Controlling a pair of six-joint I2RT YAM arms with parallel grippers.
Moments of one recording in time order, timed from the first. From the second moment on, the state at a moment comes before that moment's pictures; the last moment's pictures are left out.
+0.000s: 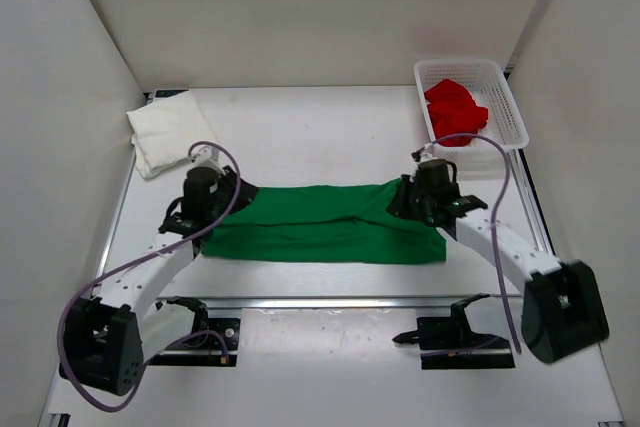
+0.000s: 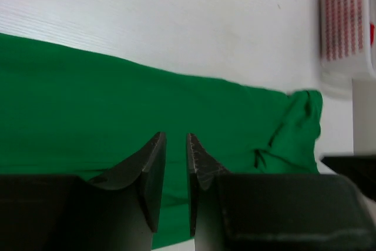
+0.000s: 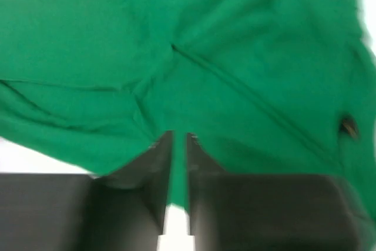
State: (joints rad) left arm -0.20 1.04 0.56 -0.01 0.09 -0.68; right arm 0.33 1.14 0.66 -0.29 -0.14 0.46
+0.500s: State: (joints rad) left arm -0.48 1.14 0.38 0.22 0.07 -0.75; right arm 0.40 1.57 0.85 -0.11 -0.11 0.39
